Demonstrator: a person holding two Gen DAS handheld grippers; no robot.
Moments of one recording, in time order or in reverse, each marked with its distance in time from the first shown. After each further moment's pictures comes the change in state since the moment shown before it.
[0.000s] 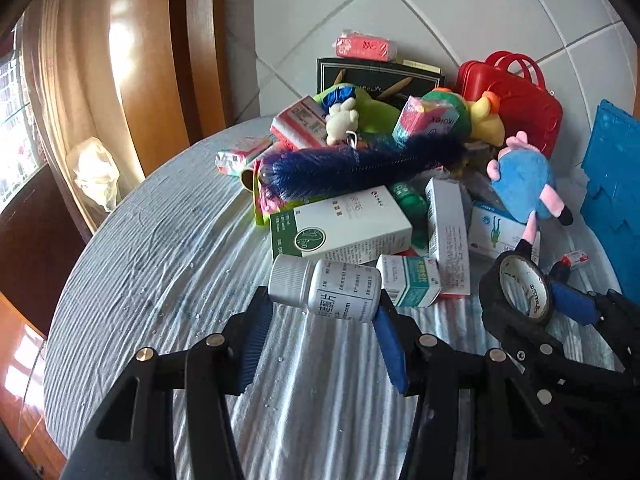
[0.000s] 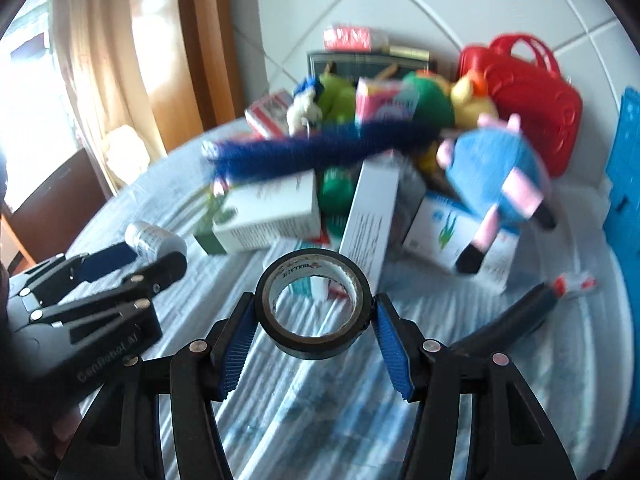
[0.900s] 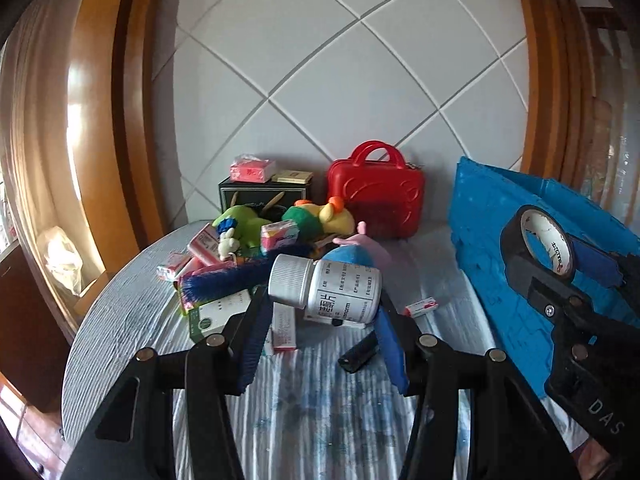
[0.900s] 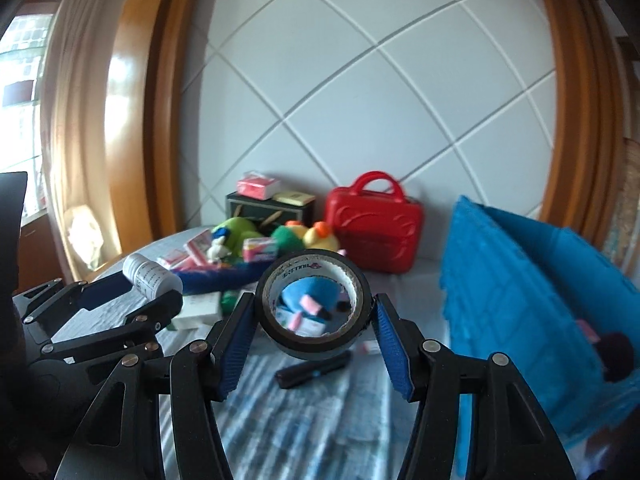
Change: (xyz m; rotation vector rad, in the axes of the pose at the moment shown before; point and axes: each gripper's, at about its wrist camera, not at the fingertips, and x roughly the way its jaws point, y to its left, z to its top) left arm -0.229 -0.135 0.030 0.149 -0.242 -0.233; right arm -0.289 -0.072 0.012 0.020 -0.327 -0.308
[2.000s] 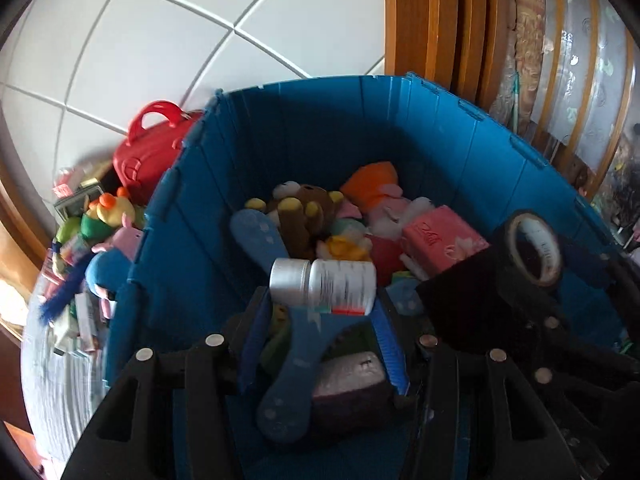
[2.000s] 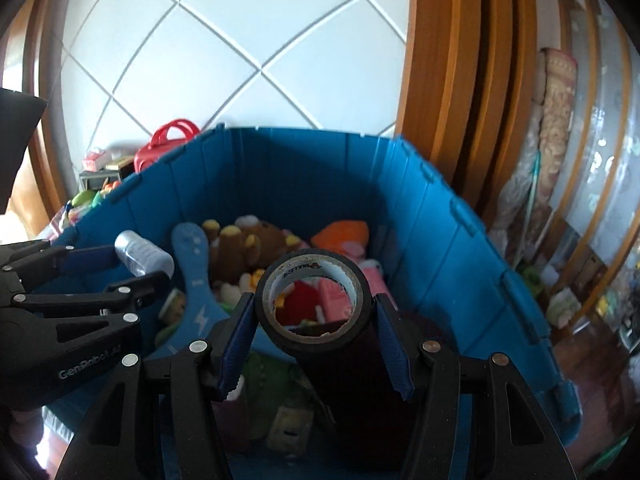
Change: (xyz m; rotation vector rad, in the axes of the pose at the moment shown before) left arm 0.071 -0.449 0.045 0.197 0.372 -0.177; right arm 0.049 -0.471 -0.052 0.110 0.252 -0.126
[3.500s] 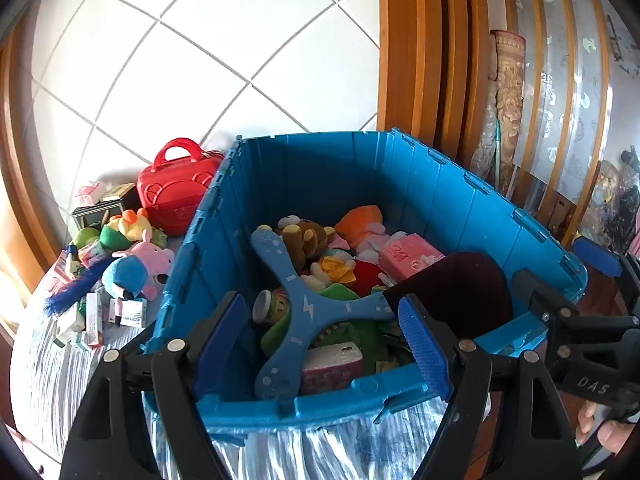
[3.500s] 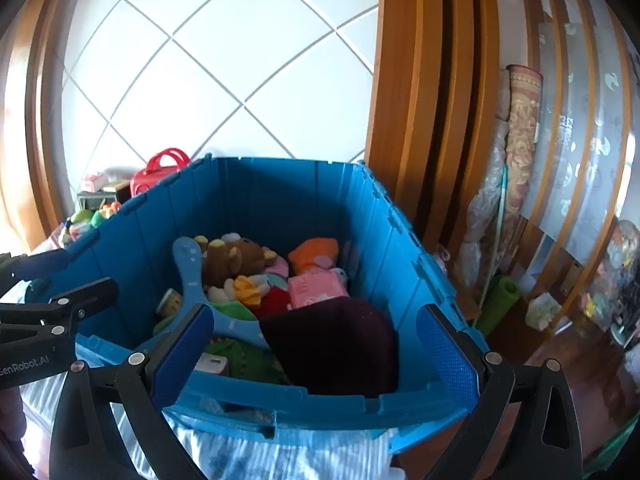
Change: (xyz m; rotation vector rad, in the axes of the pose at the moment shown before) left arm -0.097 0.007 -0.061 -0.022 -0.235 -0.026; right arm -0.088 -0.023 -0.027 0.015 -0.142 -0.034
